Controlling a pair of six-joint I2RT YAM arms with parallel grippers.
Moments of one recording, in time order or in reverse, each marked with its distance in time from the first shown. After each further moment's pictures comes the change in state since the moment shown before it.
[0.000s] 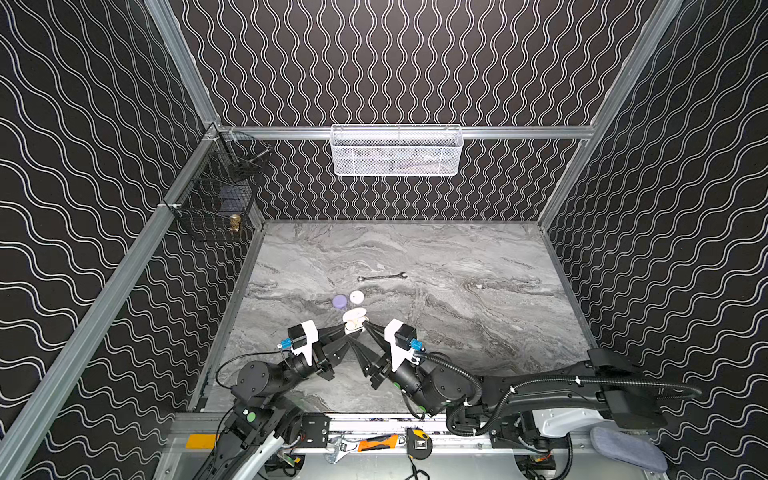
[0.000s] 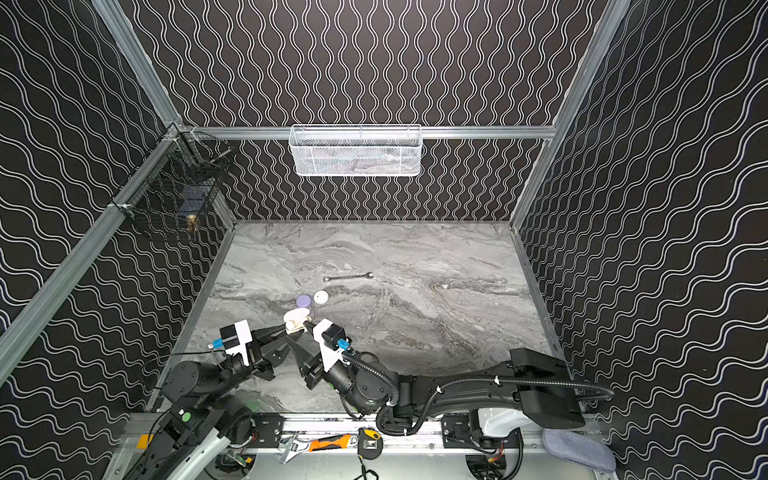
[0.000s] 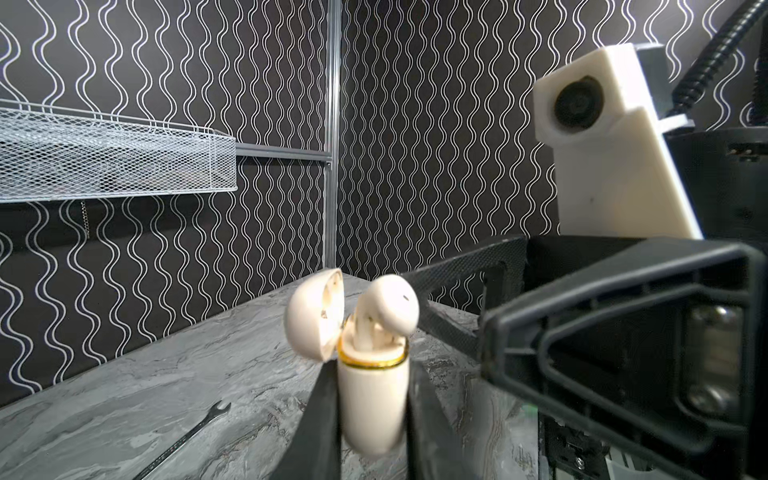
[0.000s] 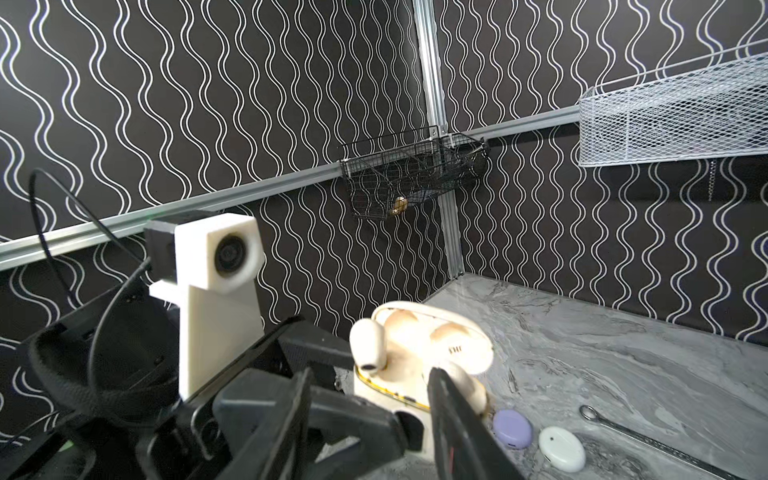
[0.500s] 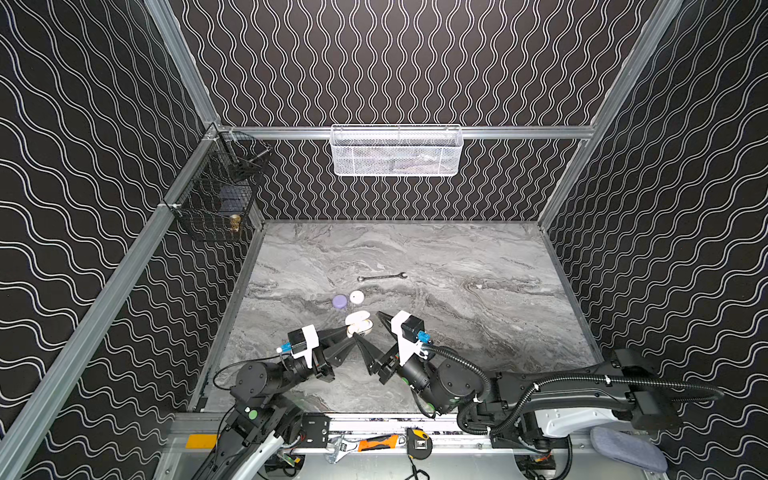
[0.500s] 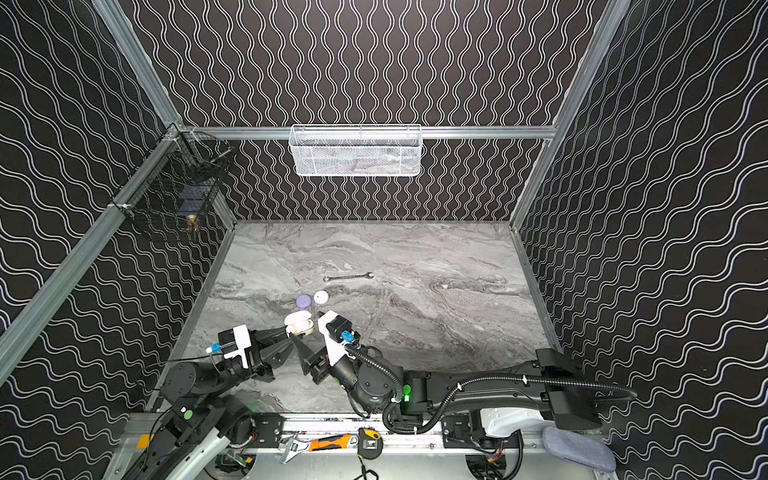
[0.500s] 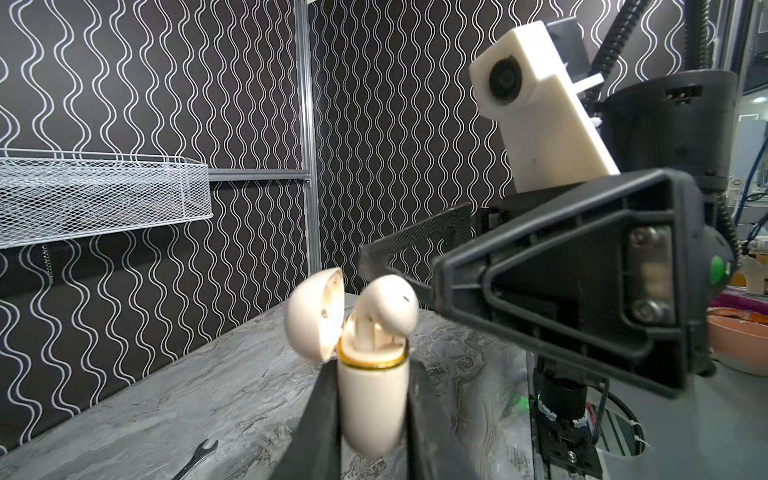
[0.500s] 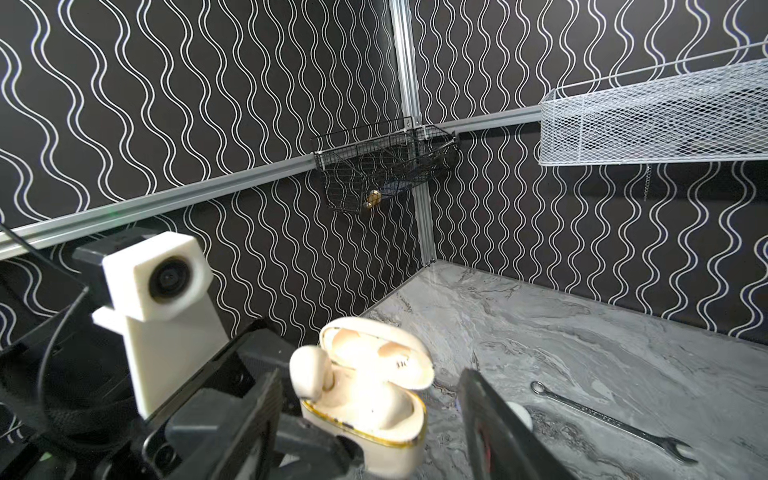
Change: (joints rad) left arm -0.001 0.027 -0.002 0.070 0.077 0.025; right arm 0.013 -0.077 0.075 -0.235 0.064 0.021
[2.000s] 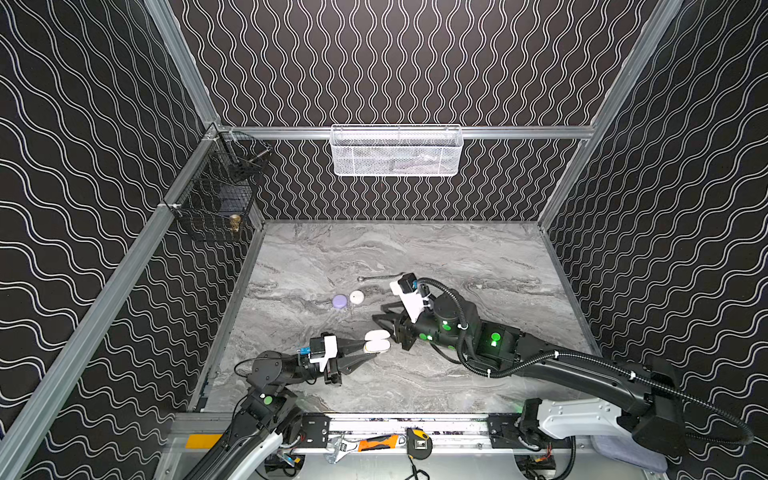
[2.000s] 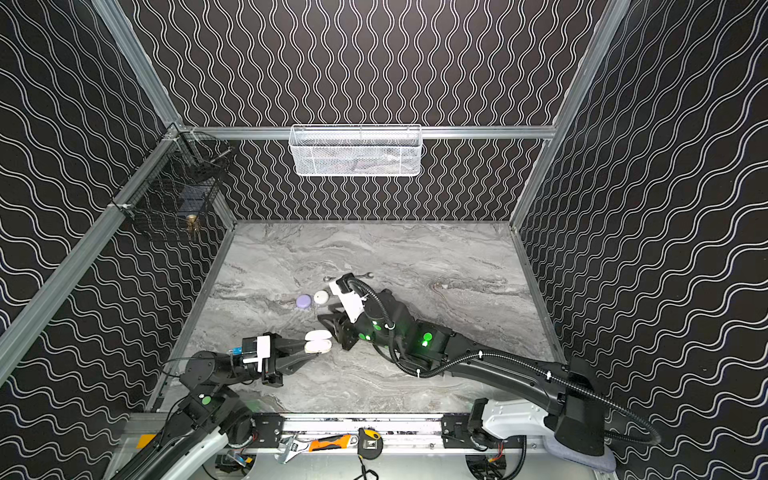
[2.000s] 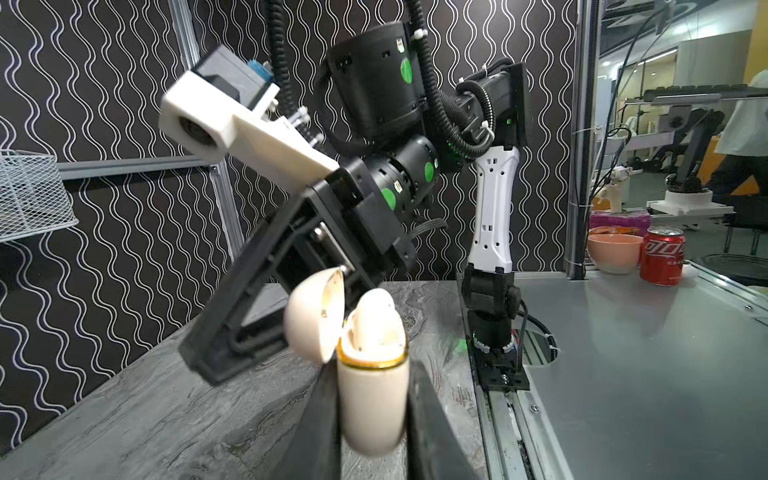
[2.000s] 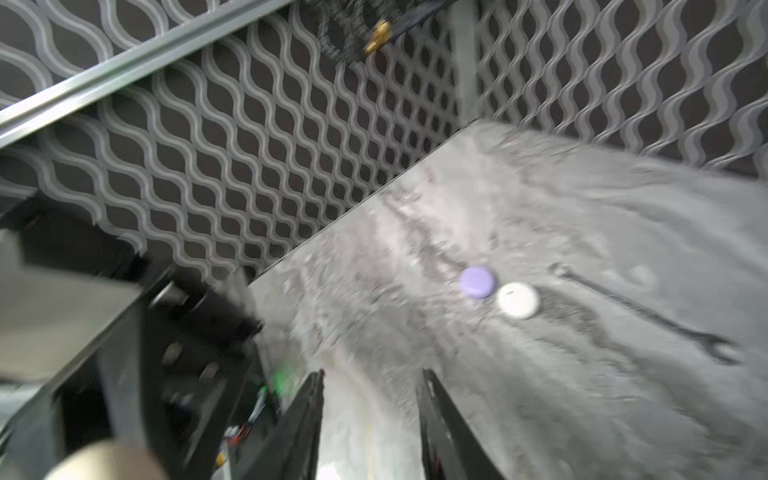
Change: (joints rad) left arm 0.000 0.185 -0.065 0.214 0.266 0.057; right arm -0.419 -0.082 0.080 -0.582 -0.768 0.219
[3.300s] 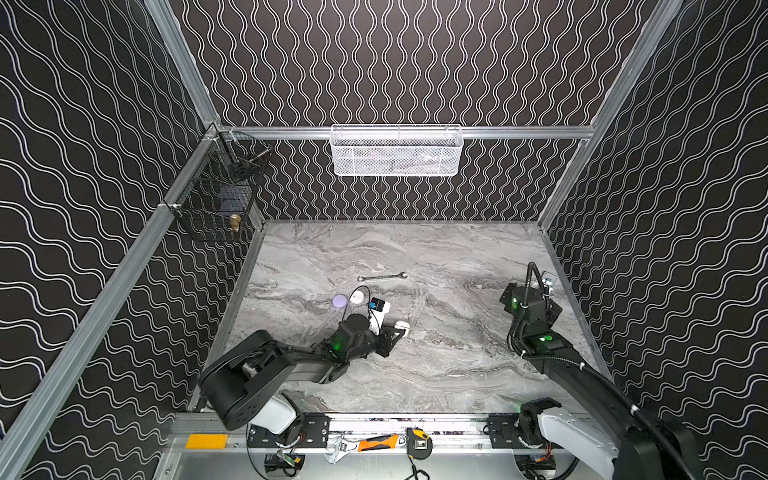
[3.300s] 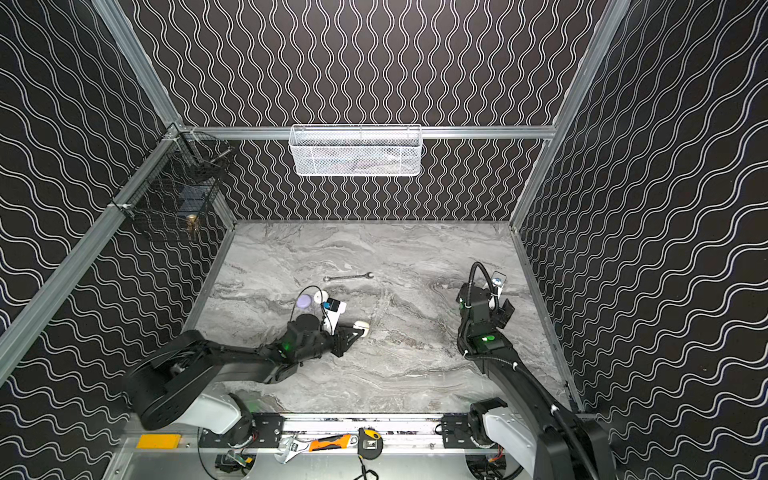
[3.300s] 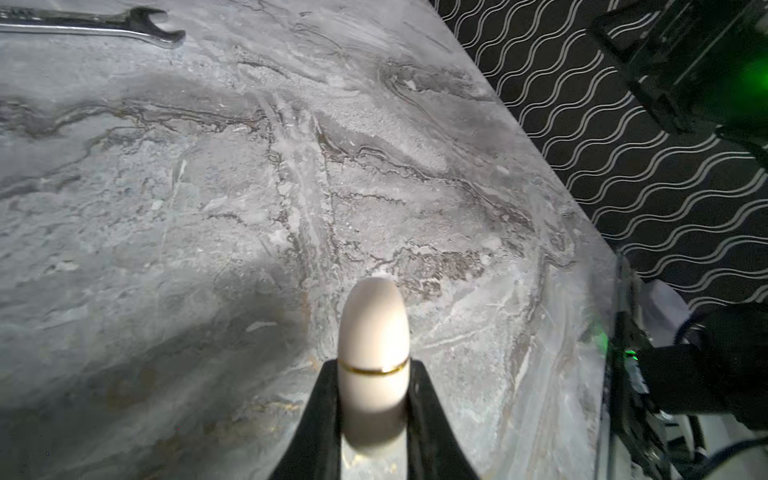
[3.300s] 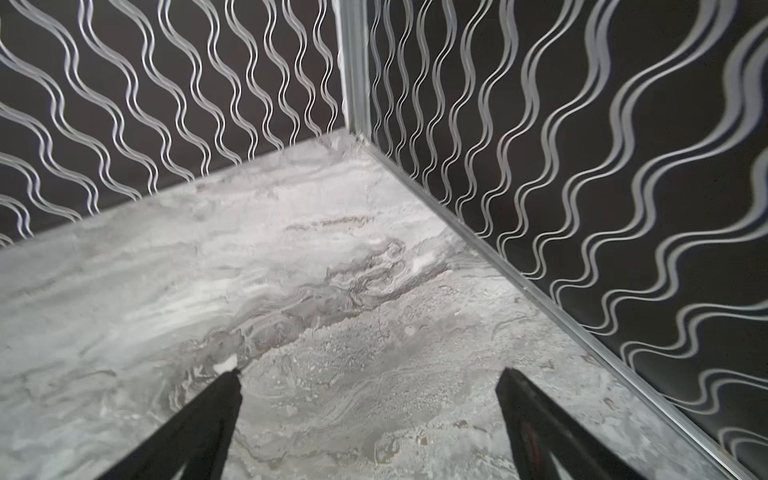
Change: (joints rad) left arm -0.204 1.226 0.183 0.259 -0.591 -0.396; right arm -0.898 -0.175 -0.484 0.077 0.780 0.036
